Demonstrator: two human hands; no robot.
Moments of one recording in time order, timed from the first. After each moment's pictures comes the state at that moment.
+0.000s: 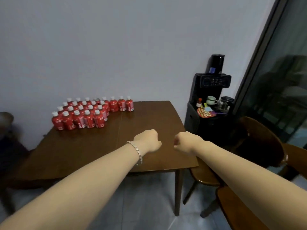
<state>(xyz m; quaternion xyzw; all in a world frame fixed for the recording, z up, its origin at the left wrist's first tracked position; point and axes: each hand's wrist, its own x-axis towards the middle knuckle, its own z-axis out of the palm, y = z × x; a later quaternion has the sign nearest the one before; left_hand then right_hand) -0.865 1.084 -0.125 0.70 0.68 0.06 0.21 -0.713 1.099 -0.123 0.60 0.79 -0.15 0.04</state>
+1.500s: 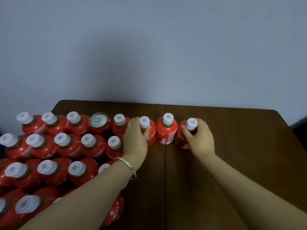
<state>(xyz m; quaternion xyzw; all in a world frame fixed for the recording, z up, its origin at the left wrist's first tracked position) -1.260 1.704 -0.364 0.47 0.79 0.36 0.18 -1.087 1.756 -0.372 0.63 0.63 -0.31 -0.32</state>
